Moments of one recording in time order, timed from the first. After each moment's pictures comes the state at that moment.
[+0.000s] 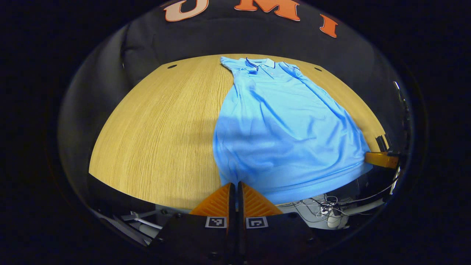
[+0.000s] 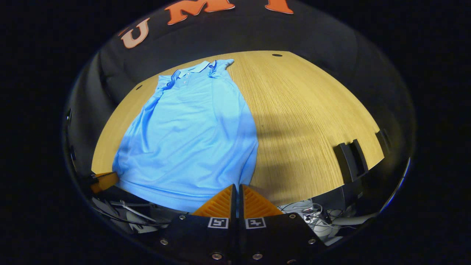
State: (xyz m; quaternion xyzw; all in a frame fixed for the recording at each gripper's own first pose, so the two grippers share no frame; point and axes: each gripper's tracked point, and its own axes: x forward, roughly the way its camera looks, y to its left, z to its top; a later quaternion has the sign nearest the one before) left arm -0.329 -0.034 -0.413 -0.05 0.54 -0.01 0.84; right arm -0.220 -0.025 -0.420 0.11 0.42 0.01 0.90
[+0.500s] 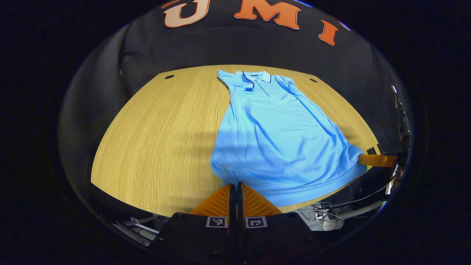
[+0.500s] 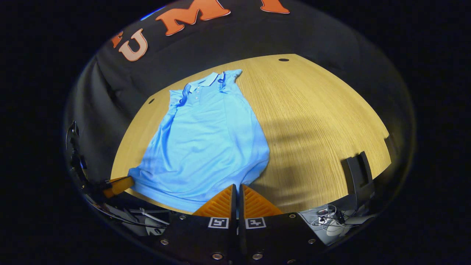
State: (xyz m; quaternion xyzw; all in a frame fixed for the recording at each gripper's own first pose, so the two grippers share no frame) left arm -0.289 -0.027 -0.369 -0.06 0.49 -0.02 0.87; right arm -0.194 -0.015 -0.369 0.14 0.39 0.06 0.91
